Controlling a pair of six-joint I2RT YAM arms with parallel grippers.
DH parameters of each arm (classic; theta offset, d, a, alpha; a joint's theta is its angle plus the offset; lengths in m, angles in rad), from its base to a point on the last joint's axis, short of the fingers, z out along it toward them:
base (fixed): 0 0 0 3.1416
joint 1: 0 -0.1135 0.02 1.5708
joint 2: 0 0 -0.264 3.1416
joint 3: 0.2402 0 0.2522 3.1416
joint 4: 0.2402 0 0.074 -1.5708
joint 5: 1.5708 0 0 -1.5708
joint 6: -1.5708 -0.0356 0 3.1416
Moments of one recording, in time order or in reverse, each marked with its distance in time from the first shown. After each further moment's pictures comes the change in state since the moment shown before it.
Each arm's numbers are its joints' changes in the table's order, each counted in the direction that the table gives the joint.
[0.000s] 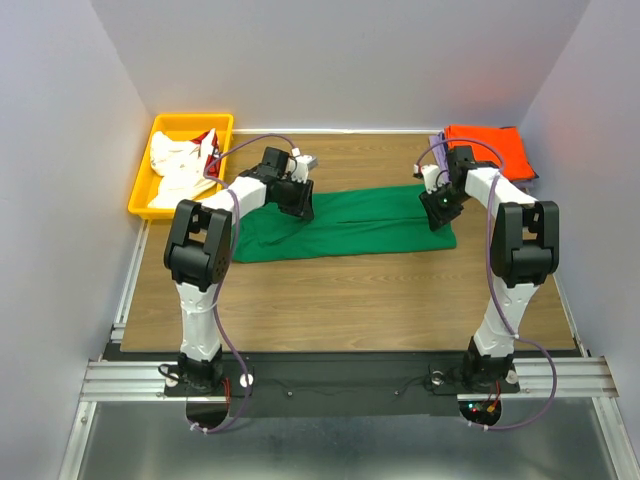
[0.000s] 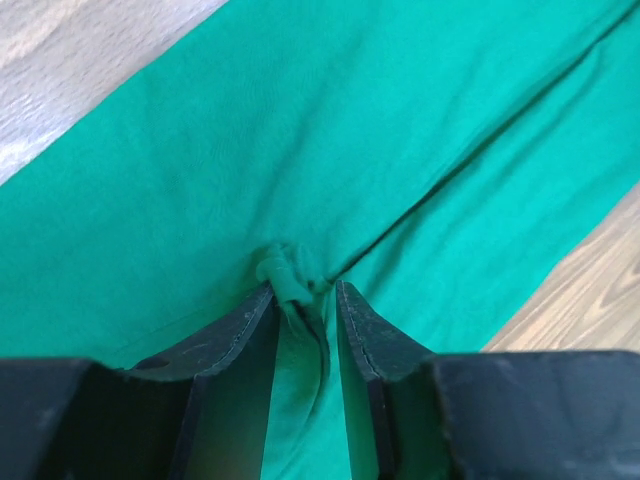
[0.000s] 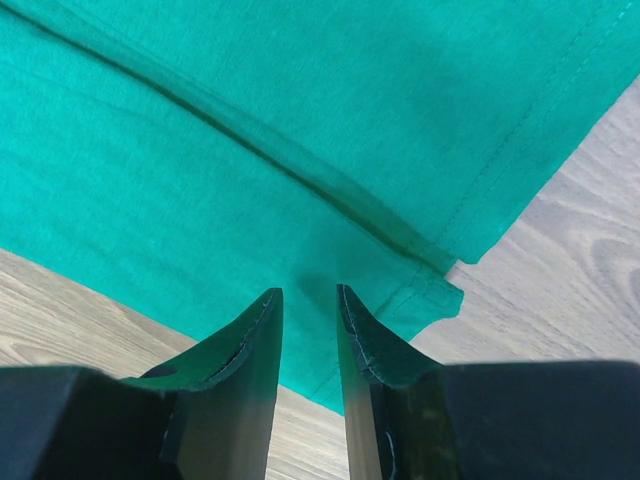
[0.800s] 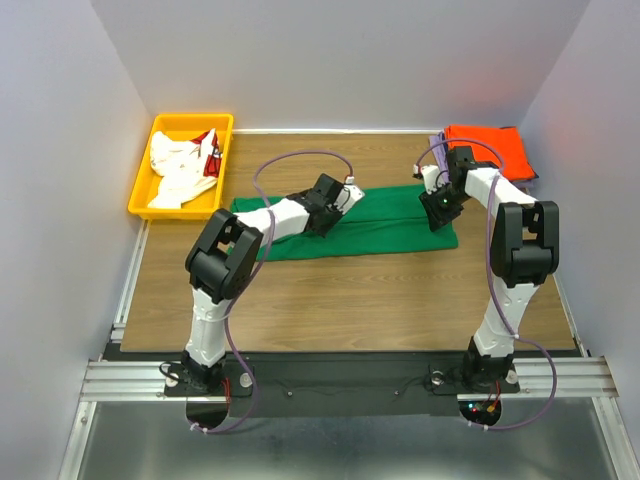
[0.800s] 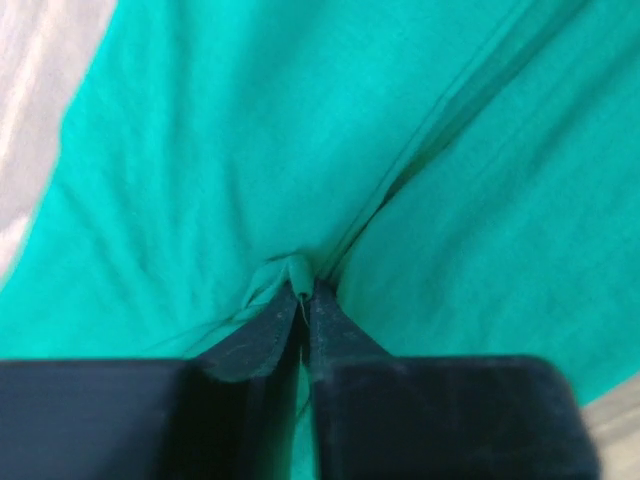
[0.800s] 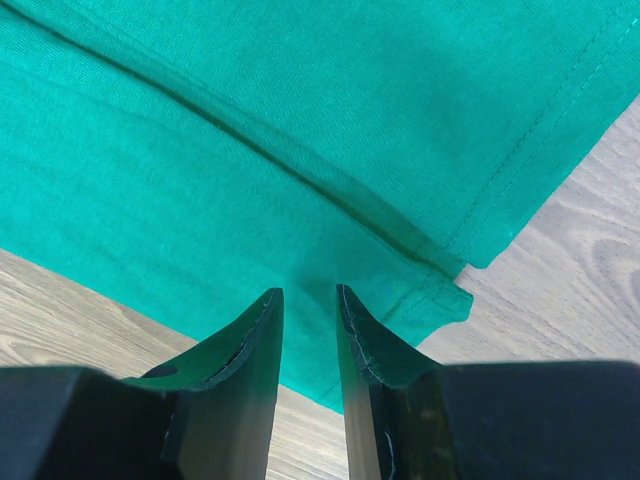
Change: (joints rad) left arm 0.290 0.002 -0.068 -0.077 -0.536 -0.291; right arm 0.000 0.000 -0.004 -0.001 0.000 0.006
